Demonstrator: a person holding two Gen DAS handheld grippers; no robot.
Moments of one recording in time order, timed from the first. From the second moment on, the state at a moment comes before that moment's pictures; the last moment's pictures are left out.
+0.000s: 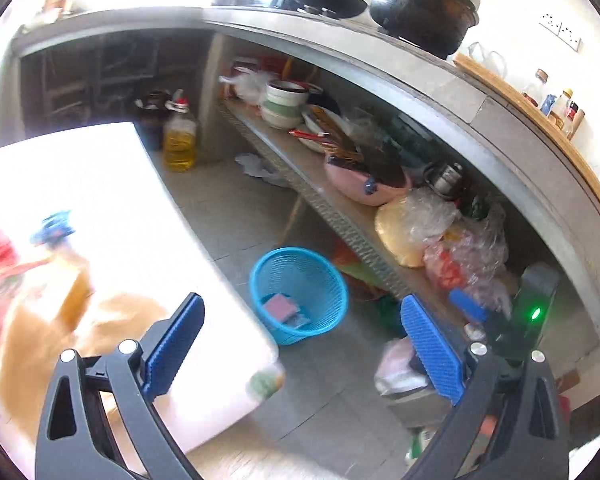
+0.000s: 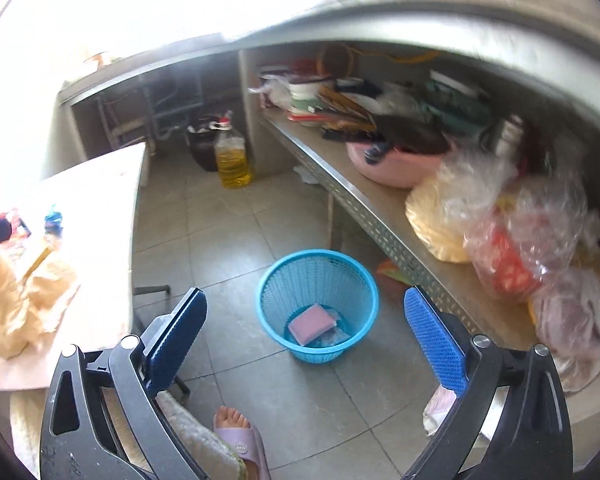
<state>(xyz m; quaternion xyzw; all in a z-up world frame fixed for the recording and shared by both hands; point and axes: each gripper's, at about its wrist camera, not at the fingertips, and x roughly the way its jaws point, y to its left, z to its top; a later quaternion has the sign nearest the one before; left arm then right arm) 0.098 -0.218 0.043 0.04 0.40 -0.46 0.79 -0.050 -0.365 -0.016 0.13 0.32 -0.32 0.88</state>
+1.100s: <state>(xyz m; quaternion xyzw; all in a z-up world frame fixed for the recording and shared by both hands) 0.109 -0.021 0.006 -0.03 0.38 -0.33 0.86 0.006 -0.249 0.000 0.08 0.35 -0.14 0.92</state>
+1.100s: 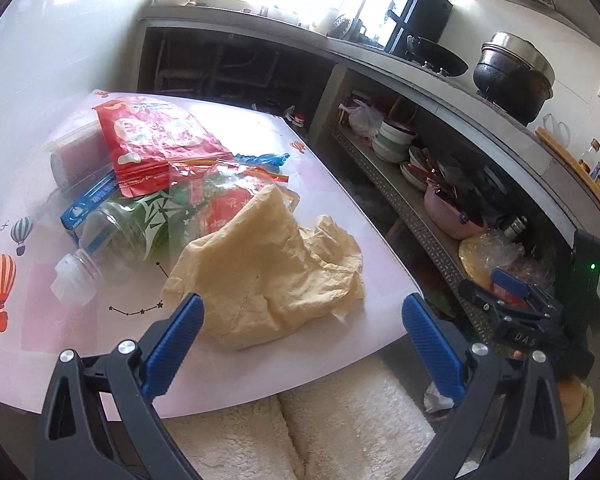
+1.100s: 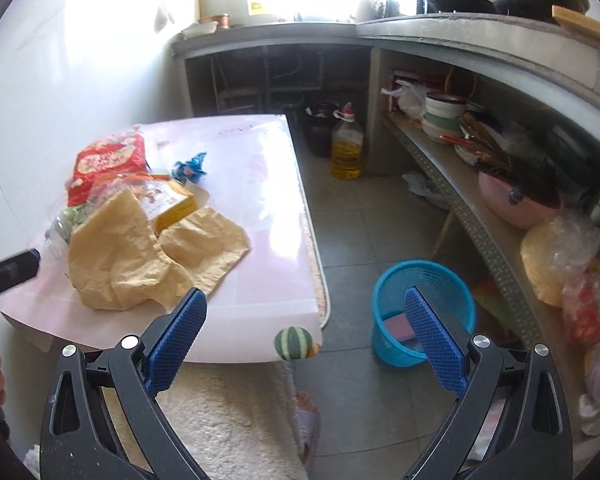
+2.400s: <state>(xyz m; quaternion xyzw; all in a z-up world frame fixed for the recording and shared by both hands) 0.138 0.016 -0.036 -0.03 0.38 -0.29 0.88 0.116 -0.170 -0.060 0.06 0.45 0.03 0.89</state>
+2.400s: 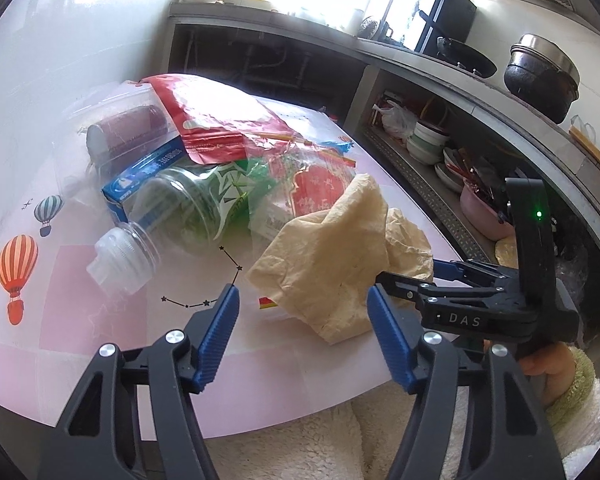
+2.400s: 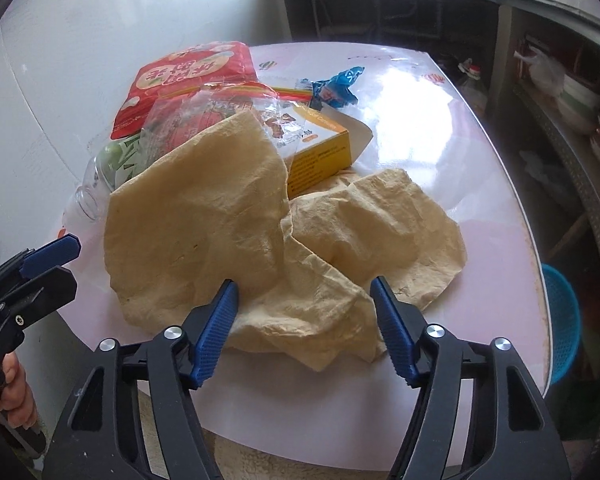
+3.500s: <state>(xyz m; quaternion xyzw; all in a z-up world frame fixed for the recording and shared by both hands) 0.133 -0.016 -0.042 -0.02 0.40 -0.32 0.86 0.082 -0.226 -0.031 0.18 0.39 0.01 0.90</state>
